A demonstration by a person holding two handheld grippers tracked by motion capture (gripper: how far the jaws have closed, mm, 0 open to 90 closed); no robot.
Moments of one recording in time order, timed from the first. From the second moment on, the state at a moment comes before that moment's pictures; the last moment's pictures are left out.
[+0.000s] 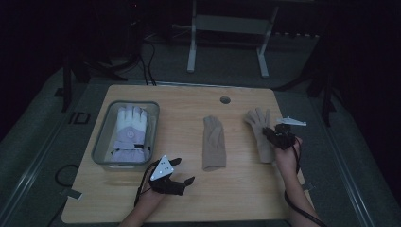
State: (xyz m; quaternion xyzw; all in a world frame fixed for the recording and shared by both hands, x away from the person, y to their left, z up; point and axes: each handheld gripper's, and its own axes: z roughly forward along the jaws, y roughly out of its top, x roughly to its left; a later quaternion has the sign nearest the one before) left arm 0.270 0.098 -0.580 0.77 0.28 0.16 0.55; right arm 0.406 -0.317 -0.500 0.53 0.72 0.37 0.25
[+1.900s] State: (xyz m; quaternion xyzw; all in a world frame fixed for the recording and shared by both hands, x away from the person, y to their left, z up) left arm 0.266 0.098 -0.580 0.76 0.29 0.17 0.55; right arm 0.378 -0.260 -0.474 0.53 0.70 0.41 0.25
